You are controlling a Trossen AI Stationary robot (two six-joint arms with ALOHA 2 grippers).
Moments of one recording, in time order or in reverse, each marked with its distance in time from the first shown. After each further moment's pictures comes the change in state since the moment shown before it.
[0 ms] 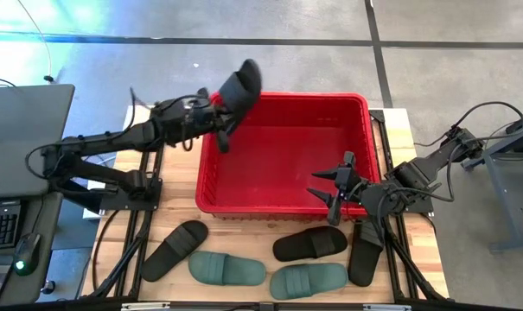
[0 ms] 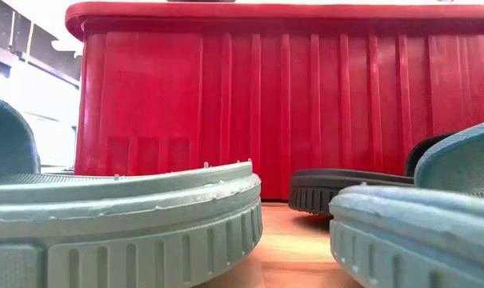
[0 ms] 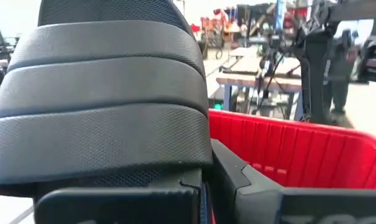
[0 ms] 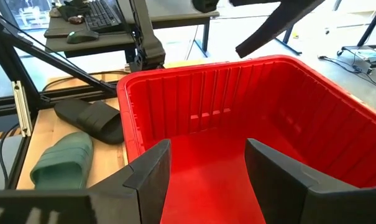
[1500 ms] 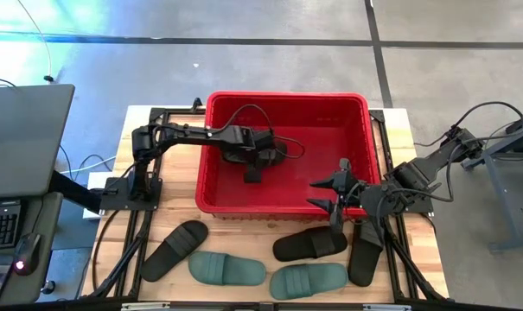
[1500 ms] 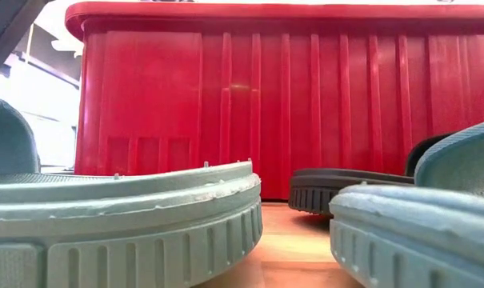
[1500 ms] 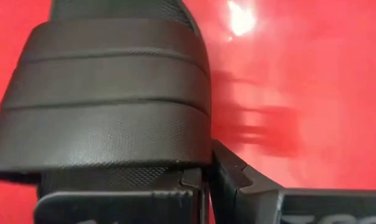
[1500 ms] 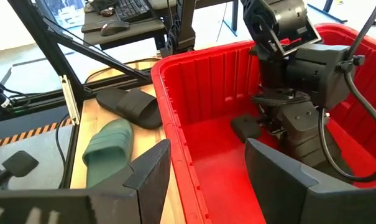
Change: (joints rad) left arm -0.020 0.824 0.402 -0.777 0.078 0.213; right arm 0.001 0.002 0.000 -0.014 -0.152 0.114
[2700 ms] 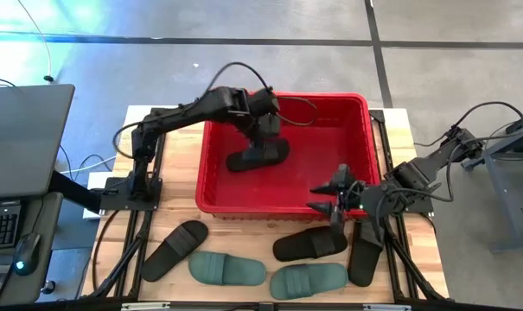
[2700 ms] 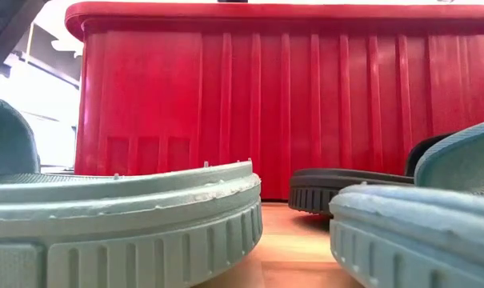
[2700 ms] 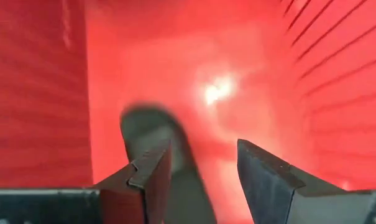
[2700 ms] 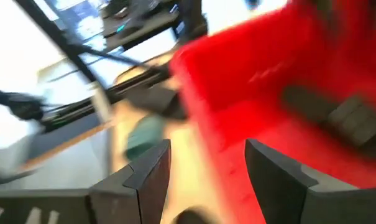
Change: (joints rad) left arm -0.024 -0.001 0.787 -0.568 0.169 0.123; right arm 0.000 0.000 0.000 -0.004 -0.134 0.225
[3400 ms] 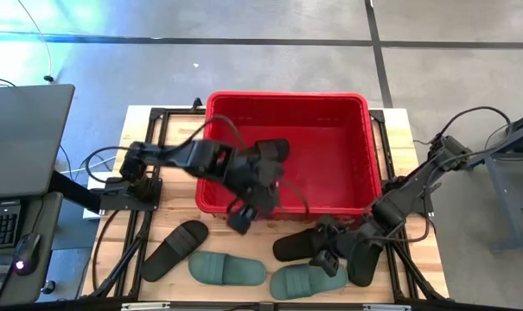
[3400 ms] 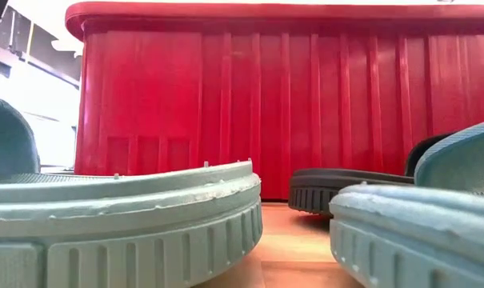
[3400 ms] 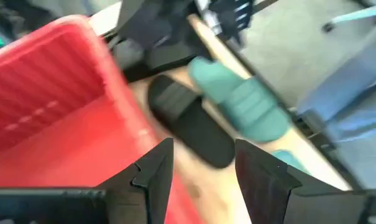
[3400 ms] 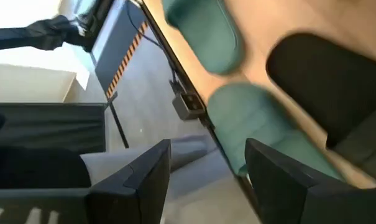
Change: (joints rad) left arm -0.471 -0.038 0.086 0.101 0.030 -0.074; right arm 0.117 0.243 0.000 0.015 -0.418 0.655
